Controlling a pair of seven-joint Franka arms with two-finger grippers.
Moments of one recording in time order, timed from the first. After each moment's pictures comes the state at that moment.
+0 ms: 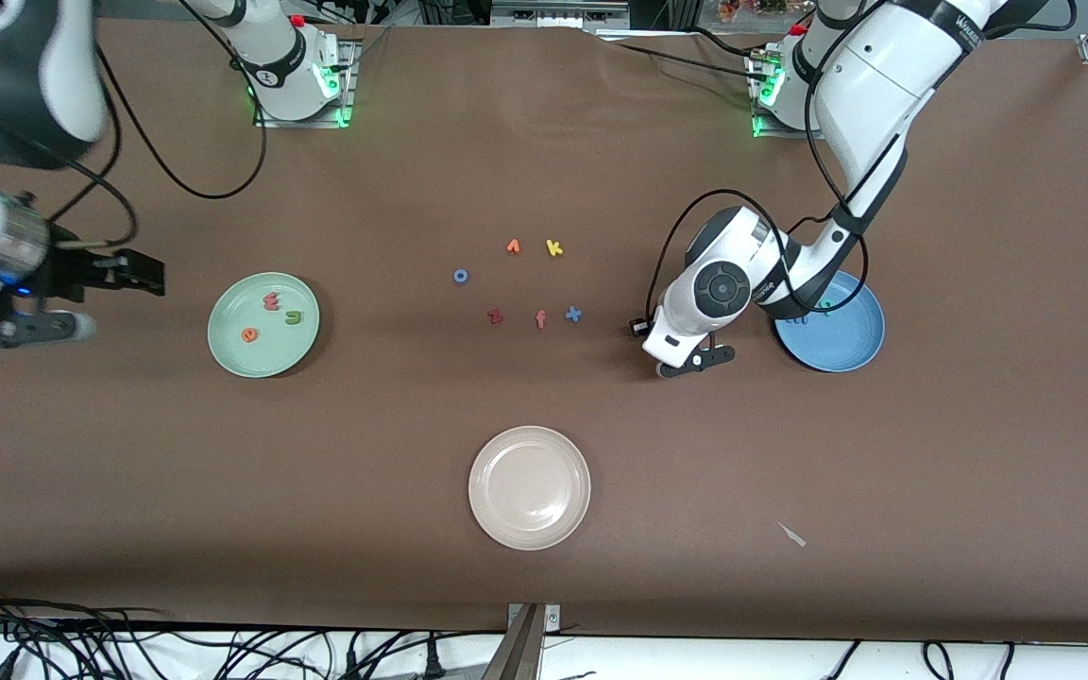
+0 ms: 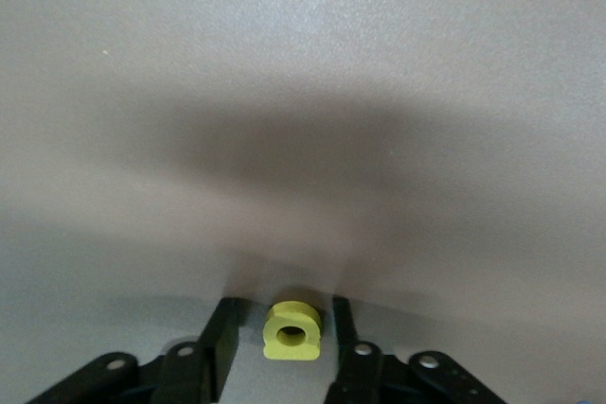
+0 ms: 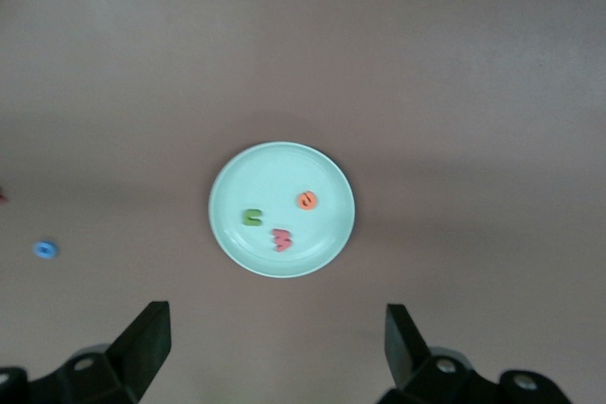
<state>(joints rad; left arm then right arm) -0.11 0.67 -0.43 -1.87 0.13 2.32 -0.87 0.60 0.28 -0.67 -1.43 0.15 1.55 -0.15</state>
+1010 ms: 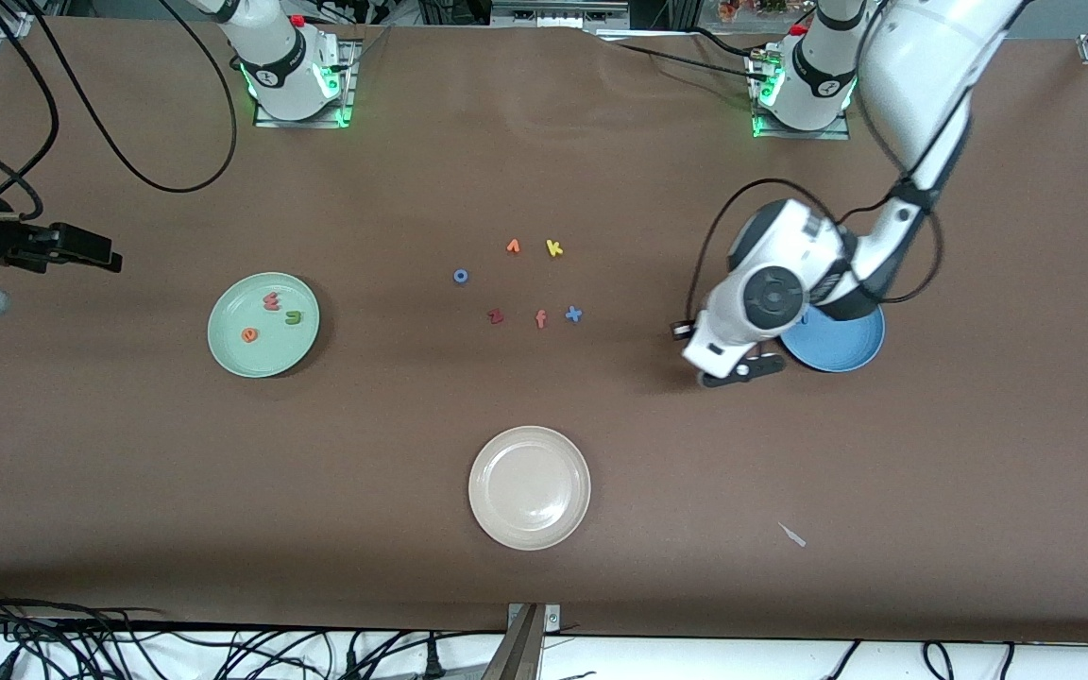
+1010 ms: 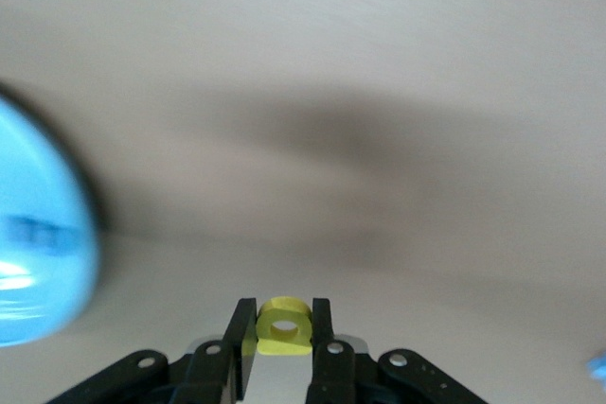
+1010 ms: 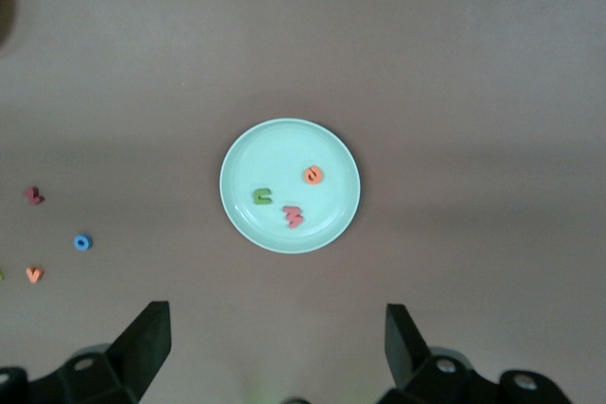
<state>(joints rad) 0.01 0.51 -0.42 -1.80 0.13 1.99 -0.68 0.13 0.13 -0.18 -1.55 0.06 1.57 -0.03</state>
